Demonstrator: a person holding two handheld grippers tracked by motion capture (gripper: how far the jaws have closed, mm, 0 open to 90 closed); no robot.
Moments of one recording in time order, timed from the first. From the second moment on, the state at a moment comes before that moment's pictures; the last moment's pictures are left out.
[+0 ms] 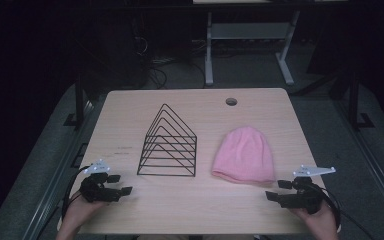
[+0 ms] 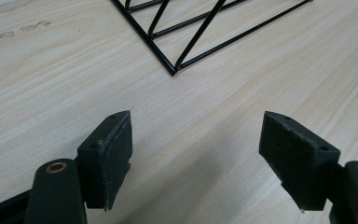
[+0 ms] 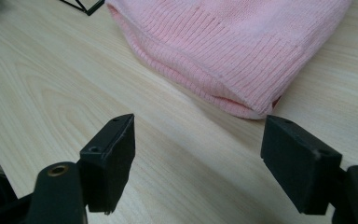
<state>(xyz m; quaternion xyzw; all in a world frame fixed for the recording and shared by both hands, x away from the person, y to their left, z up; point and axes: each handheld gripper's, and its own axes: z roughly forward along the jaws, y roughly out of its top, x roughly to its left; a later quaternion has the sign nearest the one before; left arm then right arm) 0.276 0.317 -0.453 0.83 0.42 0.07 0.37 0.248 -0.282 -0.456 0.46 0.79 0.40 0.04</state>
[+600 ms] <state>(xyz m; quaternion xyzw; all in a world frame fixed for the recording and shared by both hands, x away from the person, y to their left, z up) 0.272 0.313 -0.449 0.83 0.40 0.08 0.37 0.243 -0.274 -0.441 0.44 0.79 0.41 0.06</state>
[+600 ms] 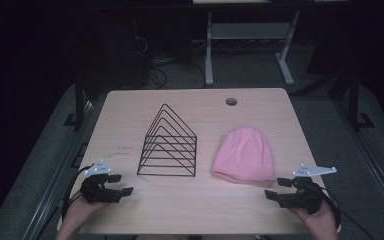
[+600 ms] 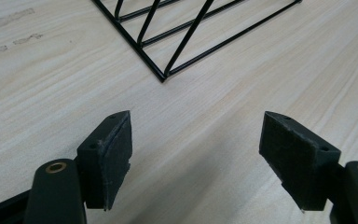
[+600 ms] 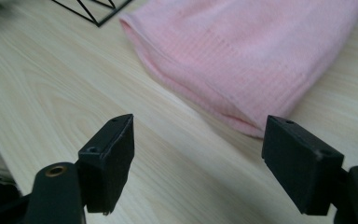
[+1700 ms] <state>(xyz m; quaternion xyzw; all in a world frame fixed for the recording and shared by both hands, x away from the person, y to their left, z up) 0.273 0.315 -0.450 0.84 0.39 0.08 0.37 0.321 -0.282 -0.370 0.44 0.81 0.39 0.05</state>
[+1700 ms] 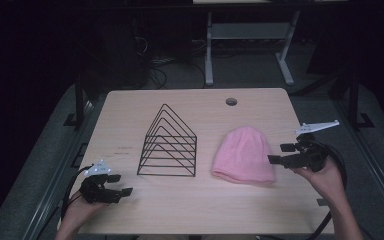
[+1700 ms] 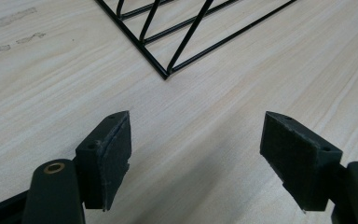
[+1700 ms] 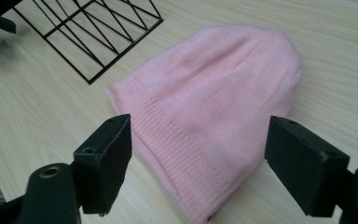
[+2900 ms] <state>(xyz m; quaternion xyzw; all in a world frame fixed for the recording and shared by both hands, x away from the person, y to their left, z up) 0.275 0.316 -0.450 0.84 0.39 0.08 0.36 0.412 -0.266 -0.383 0.46 0.83 0.32 0.00</state>
